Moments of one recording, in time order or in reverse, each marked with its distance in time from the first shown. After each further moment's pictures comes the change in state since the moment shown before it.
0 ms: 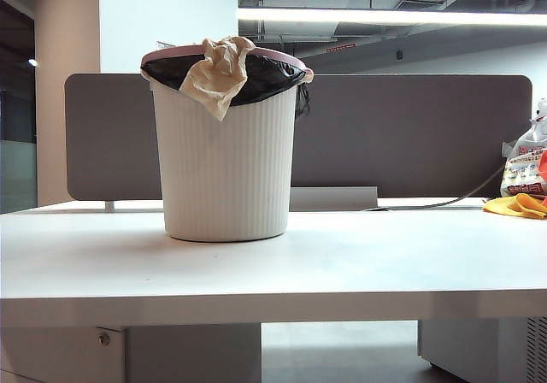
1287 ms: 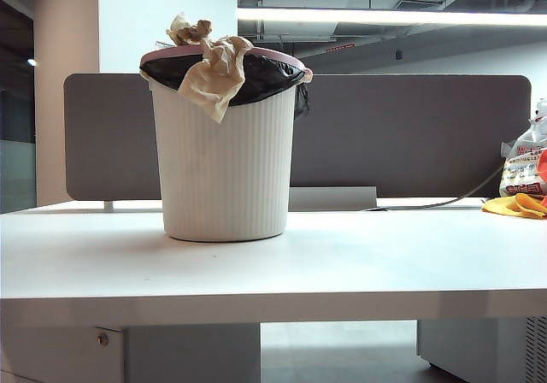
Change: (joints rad) left arm 0.028 0.061 0.239 -0.436 -0.198 -0.007; right arm -0.065 -0.021 0.004 -0.309 0.255 -0.496
